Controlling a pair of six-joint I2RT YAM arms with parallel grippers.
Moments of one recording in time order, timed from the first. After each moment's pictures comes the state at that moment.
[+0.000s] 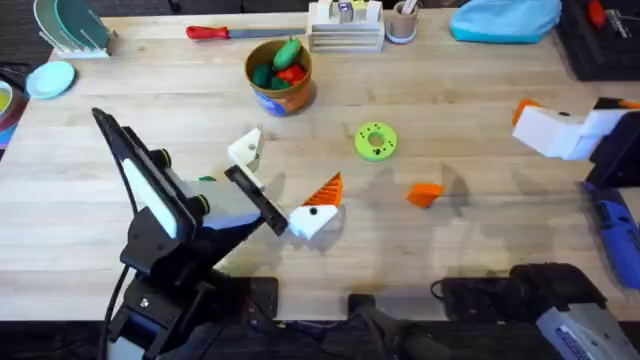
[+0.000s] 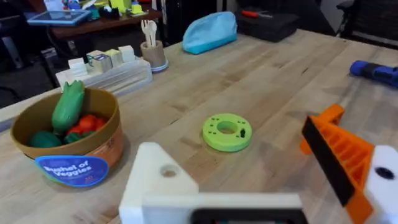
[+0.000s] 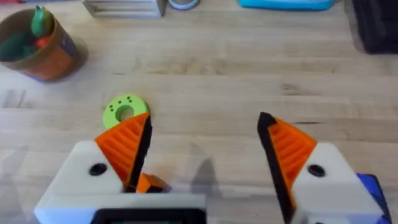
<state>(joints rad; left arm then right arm) -0.39 0.01 0.01 -0.05 0.42 0.02 0.00 0.52 0.89 -0.95 -0.06 0.05</state>
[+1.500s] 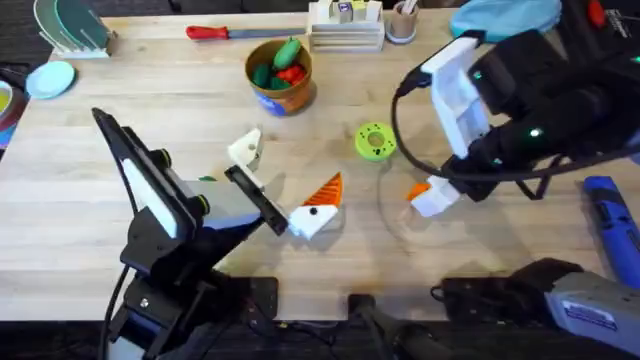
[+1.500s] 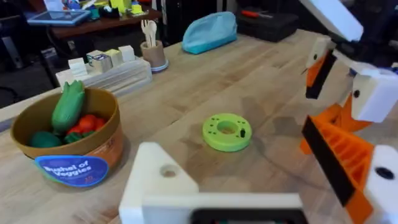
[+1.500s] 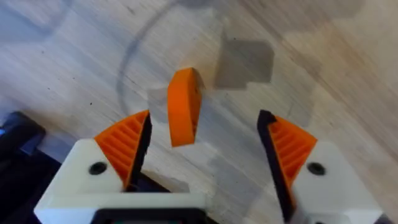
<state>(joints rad) -0.39 0.01 0.01 -0.05 0.42 0.02 0.39 1.22 0.90 -1.11 -0.10 -0.30</state>
